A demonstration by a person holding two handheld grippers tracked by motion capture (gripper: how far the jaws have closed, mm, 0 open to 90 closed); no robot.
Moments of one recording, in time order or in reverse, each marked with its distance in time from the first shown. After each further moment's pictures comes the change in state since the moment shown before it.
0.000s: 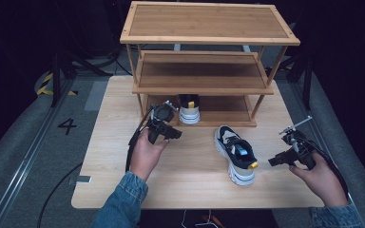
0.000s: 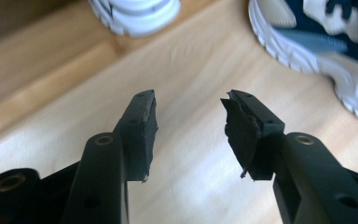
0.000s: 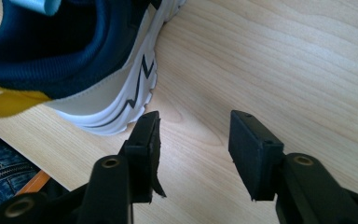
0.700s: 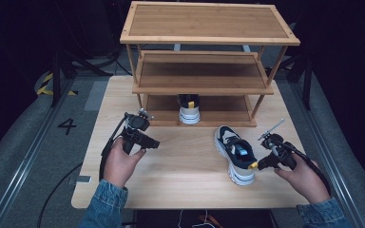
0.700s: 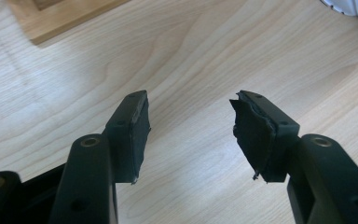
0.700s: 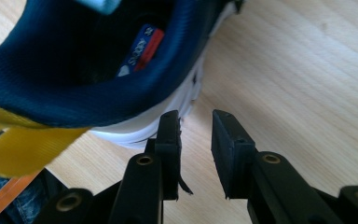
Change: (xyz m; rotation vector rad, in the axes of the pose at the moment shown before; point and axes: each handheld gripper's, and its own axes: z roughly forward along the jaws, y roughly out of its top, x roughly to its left) left arm 0.028 -0.044 -0.028 0.058 0.032 -0.072; right arm 0.037 0.019 0.032 0.108 0.005 -0.131
